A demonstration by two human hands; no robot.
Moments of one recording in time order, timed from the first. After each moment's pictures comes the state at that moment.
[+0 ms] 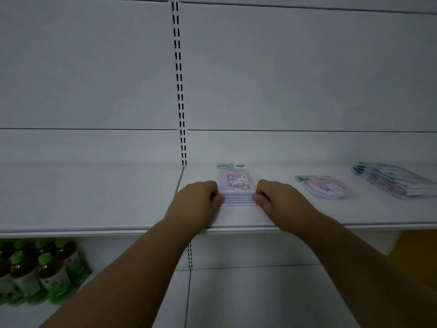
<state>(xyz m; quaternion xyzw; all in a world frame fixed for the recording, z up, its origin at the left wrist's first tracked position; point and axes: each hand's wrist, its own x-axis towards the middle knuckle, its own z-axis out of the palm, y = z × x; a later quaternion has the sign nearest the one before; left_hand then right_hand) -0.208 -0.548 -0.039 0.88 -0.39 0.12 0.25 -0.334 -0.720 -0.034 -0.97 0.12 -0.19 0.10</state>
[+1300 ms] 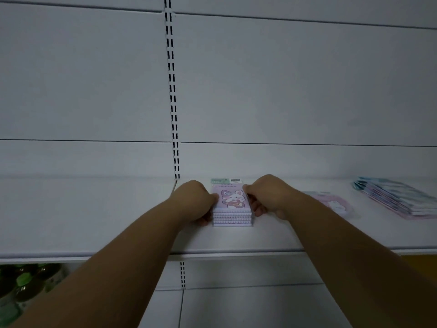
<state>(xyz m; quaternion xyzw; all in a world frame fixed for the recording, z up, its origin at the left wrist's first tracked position) -0.188 -0.578 0.003 0.86 -0.25 -0.17 0.40 -0.271 -0.746 0.001 -0.82 0.29 -0.11 0.48</state>
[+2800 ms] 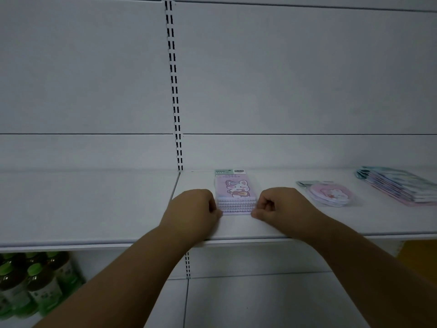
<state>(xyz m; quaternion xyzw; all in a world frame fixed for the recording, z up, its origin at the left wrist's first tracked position) -0.219 -0.551 -0.025 0.91 -0.36 0.08 0.19 -0.331 -0.731 -0.029 -0.95 0.14 -0.18 0.19</state>
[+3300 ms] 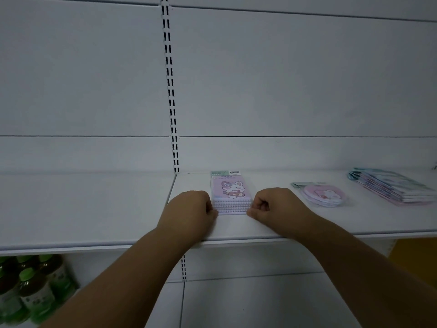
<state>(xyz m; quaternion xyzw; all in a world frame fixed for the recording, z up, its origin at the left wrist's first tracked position) -0.215 -0.553 -0.031 0.91 -0.37 0.10 0.18 -0.328 -0.730 -0.030 -0.95 0.14 -0.19 0.18</state>
